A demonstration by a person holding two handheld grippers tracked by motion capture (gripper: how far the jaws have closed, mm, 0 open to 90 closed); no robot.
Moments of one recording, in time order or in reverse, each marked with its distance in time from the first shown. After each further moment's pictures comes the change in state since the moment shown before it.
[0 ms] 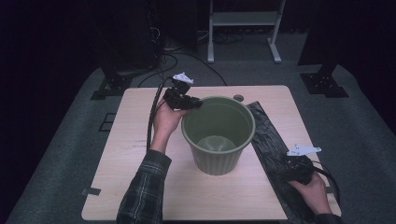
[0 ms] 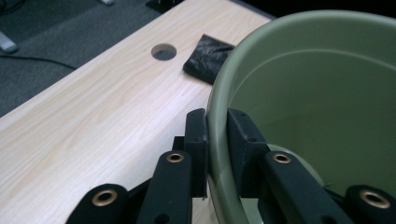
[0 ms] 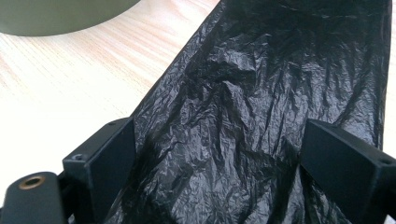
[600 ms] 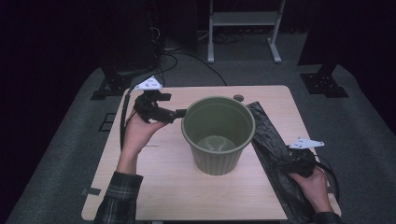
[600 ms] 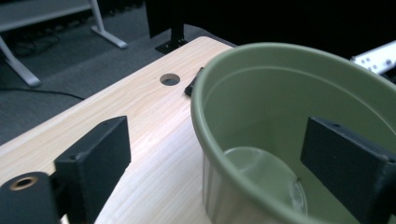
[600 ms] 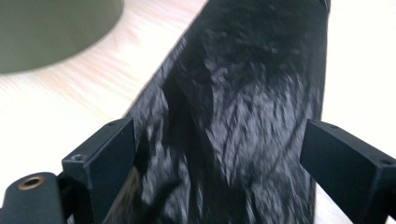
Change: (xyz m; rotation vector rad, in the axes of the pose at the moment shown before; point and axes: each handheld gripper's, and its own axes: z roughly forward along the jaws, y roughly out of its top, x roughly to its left) left arm -0.023 -0.040 -0.093 -0.143 0.064 0.043; right arm -0.008 0.020 -0.006 -0.048 -0.093 0.016
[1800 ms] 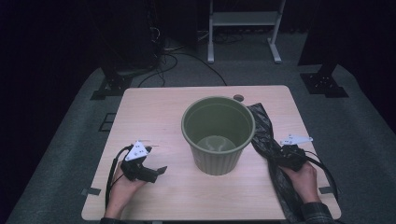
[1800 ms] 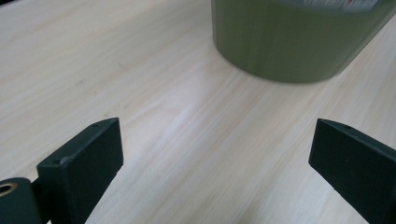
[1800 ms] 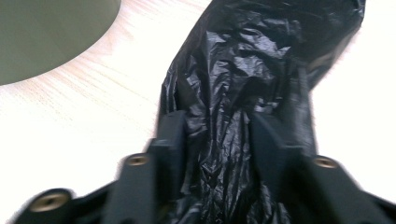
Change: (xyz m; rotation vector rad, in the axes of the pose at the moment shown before) left arm -0.019 -0.187 -0.001 0.129 0.081 0.038; right arm 0.002 0.007 0.026 0.042 0.019 0.025
